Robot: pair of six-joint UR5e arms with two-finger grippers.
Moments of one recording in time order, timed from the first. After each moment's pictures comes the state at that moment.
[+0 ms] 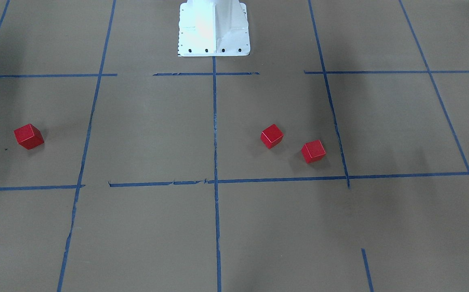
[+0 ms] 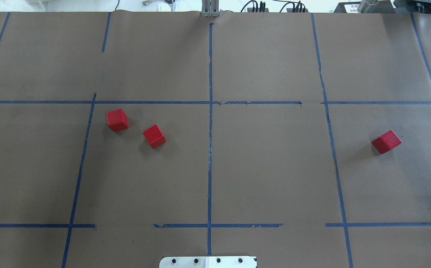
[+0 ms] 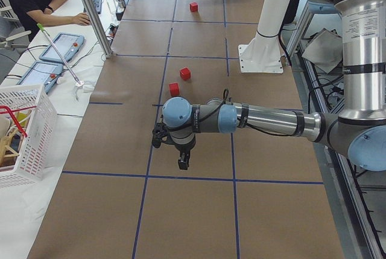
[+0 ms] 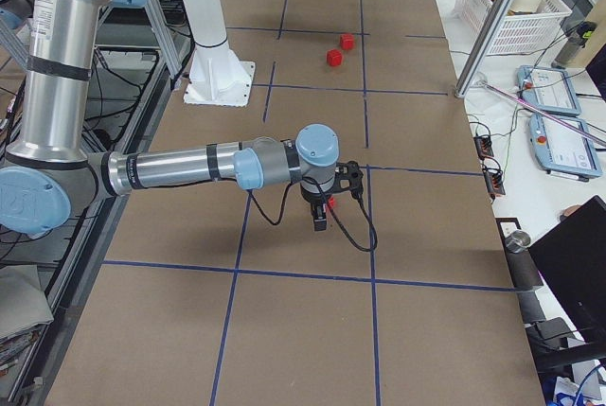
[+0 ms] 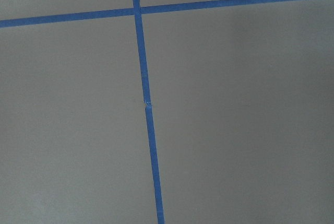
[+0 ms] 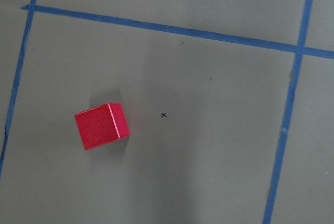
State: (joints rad) left arm -1.52 -1.42 -1.84 -1.42 -2.42 0.10; right arm 1.36 -1.77 1.92 -1.45 2.41 0.11
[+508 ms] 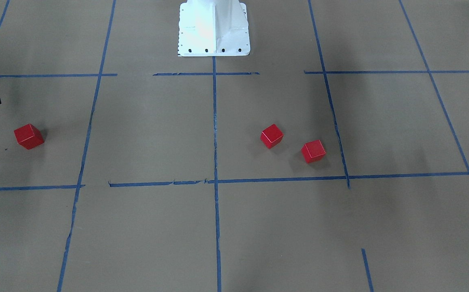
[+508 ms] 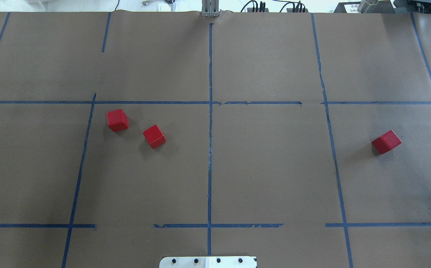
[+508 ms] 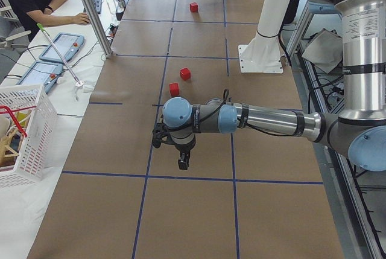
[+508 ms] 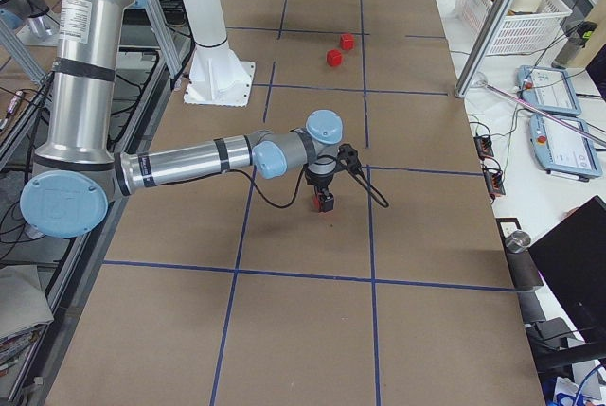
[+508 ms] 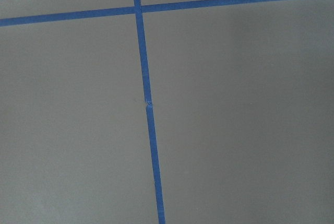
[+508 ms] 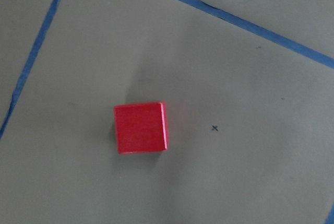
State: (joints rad) left arm -1.52 -1.42 -1.84 -1.42 -2.42 0.10; right arm 1.10 -1.71 1.91 -1.38 2.26 0.12
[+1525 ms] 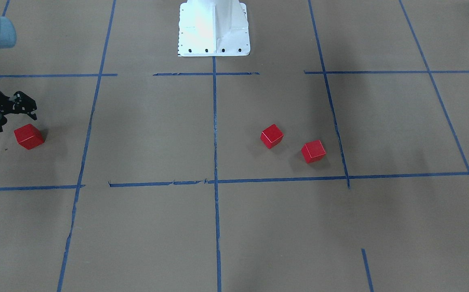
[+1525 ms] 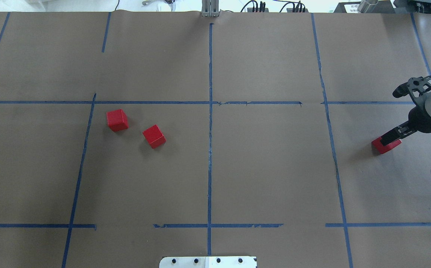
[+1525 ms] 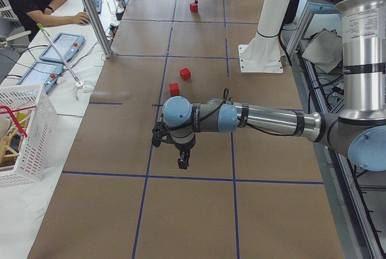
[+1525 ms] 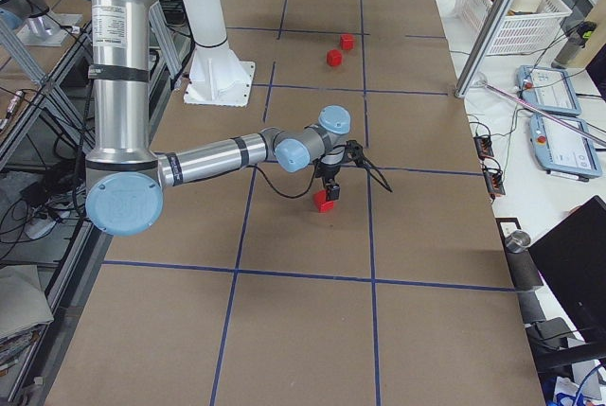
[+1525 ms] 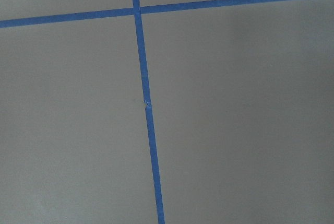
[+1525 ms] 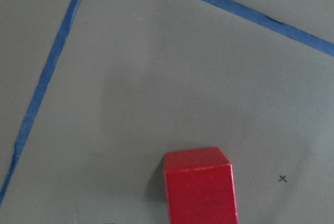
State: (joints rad) left arm -1.52 -1.42 -1.85 -1.42 -2.42 0.10; right arm 0.97 -1.59 1.78 -1.31 2.20 0.35
